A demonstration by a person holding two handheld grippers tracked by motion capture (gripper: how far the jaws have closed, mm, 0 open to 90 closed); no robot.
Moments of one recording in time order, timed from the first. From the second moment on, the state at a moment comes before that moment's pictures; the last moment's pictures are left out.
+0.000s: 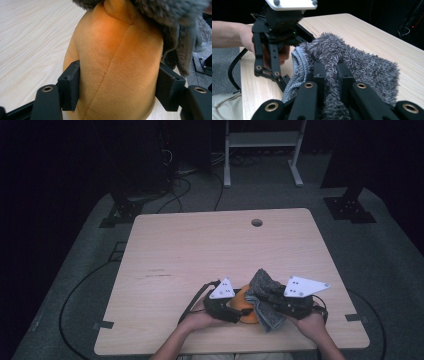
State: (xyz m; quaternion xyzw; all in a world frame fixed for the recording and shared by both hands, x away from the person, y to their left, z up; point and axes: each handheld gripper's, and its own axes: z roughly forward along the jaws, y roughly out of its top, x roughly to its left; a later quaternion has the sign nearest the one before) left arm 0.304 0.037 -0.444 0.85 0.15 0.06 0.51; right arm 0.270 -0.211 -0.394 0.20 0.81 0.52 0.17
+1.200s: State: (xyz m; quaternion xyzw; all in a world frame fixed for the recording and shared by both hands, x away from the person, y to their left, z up) left arm 0.316 0.055 -0.425 0.84 0.18 0.03 0.51; right arm 0.282 -0.212 -0.403 0.25 0.79 0.54 0.16
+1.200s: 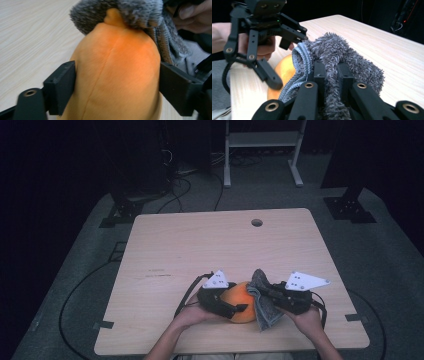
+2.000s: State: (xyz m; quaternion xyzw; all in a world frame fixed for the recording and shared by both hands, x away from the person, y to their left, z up) left arm 0.309 0.047 -0.415 0.85 0.18 0.09 0.48; right arm 0.292 -0.238 -0.409 0.28 0.78 0.54 0.16
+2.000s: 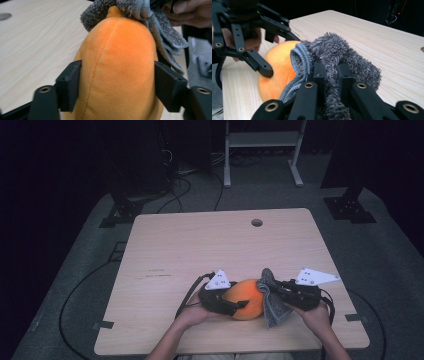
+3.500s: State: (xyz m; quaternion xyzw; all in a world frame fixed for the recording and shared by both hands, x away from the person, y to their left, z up) left arm 0.321 0.060 -0.429 0.84 0.19 0.03 0.51; right arm 0.305 -0.247 -0.422 0.34 0.77 0.52 0.14
